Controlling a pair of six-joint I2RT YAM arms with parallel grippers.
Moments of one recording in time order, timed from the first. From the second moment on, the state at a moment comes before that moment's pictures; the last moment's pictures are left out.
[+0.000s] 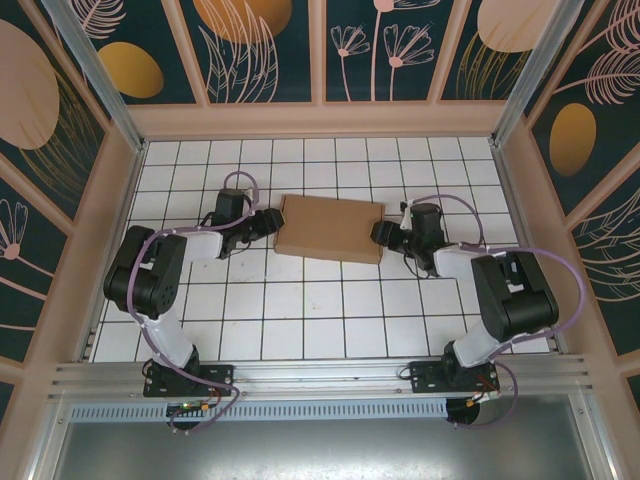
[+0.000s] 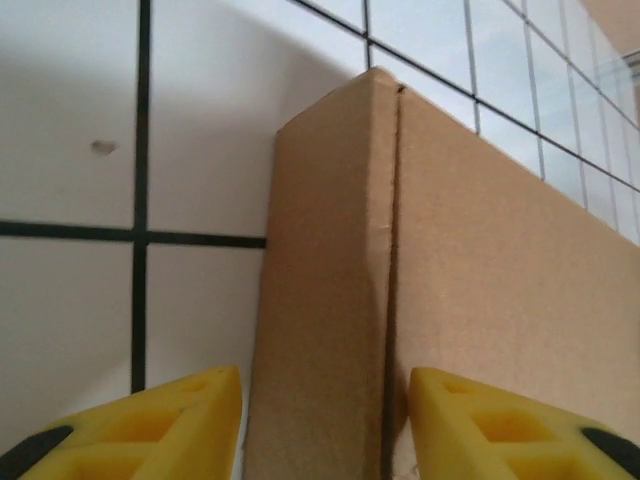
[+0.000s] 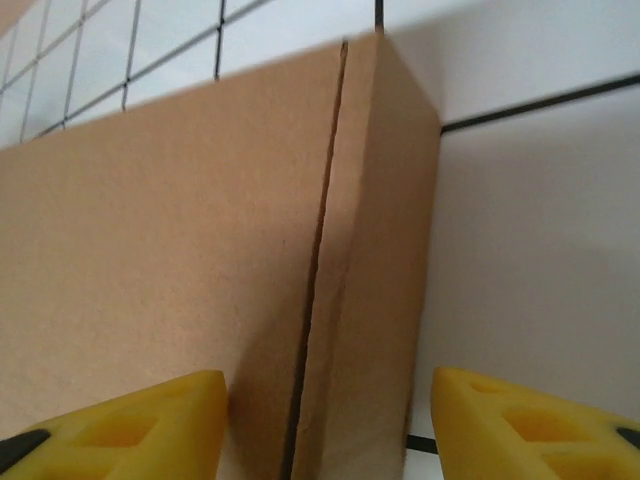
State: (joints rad) left arm -0.28 1.80 0.83 0.27 0.42 -0.68; right arm 0.27 1.59 0.61 0.28 -0.33 0.55
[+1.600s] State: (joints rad) left arm -0.03 1.52 0.20 1.16 -0.26 -0.06; right arm 0.02 1.58 0.08 1.31 0.11 0.07
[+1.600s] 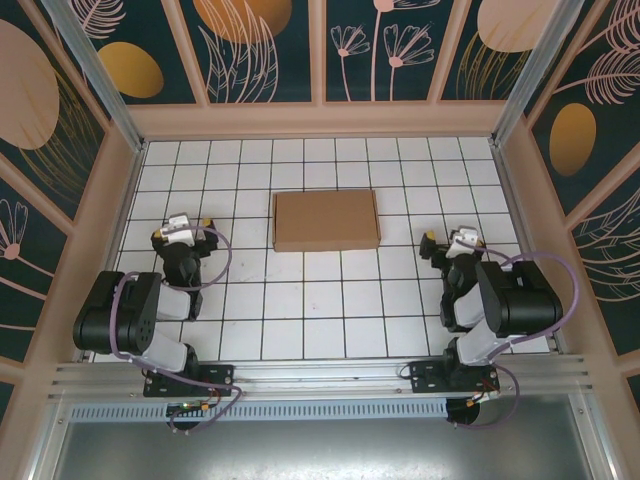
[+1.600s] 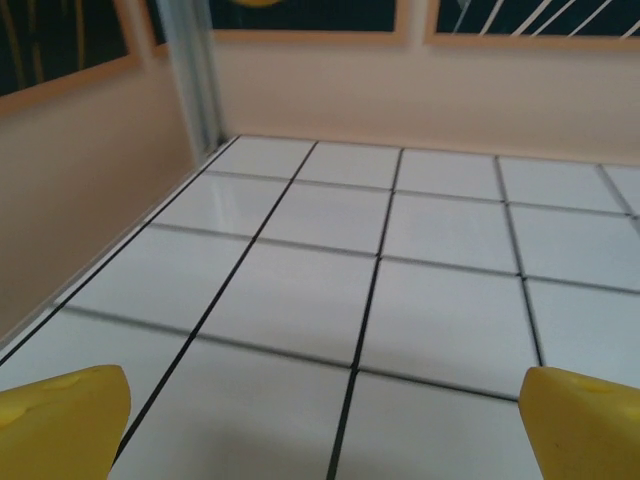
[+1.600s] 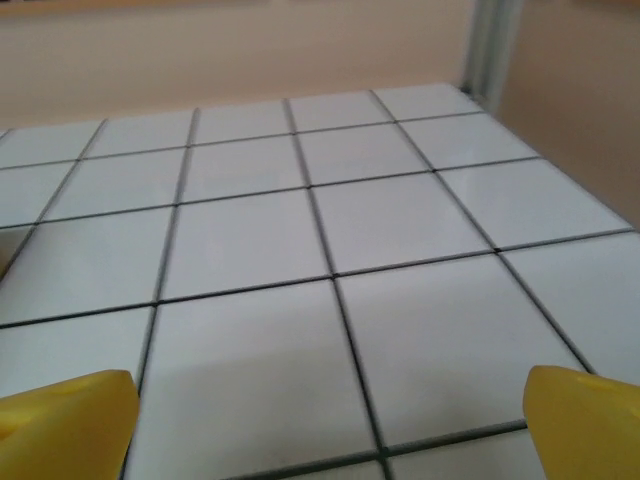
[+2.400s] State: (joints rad) left arm -0.01 1.52 0.24 1.16 -0.15 -0.07; right arm -0.03 1.58 0.22 1.24 0.00 0.10
